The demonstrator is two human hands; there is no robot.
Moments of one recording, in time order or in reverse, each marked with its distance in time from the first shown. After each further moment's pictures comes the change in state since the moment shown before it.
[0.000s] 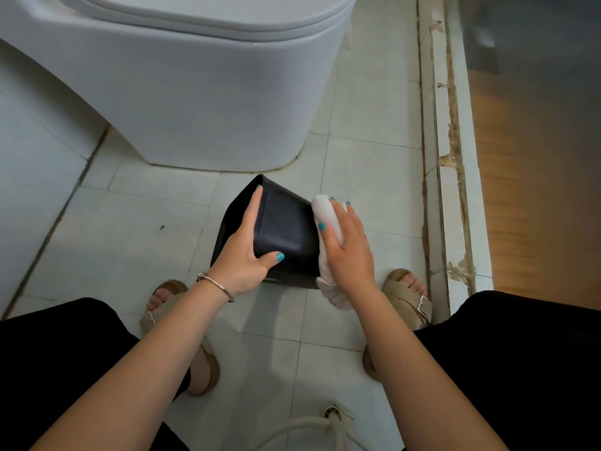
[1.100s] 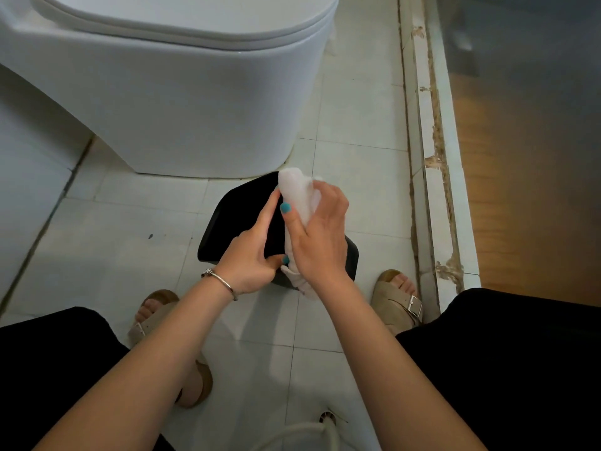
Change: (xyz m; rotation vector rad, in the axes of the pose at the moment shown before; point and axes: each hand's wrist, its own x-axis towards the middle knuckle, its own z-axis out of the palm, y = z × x) left_hand 0.015 0.023 0.012 0.243 -0.077 0.094; right_hand -0.003 -0.061 0.003 0.023 0.151 -0.147
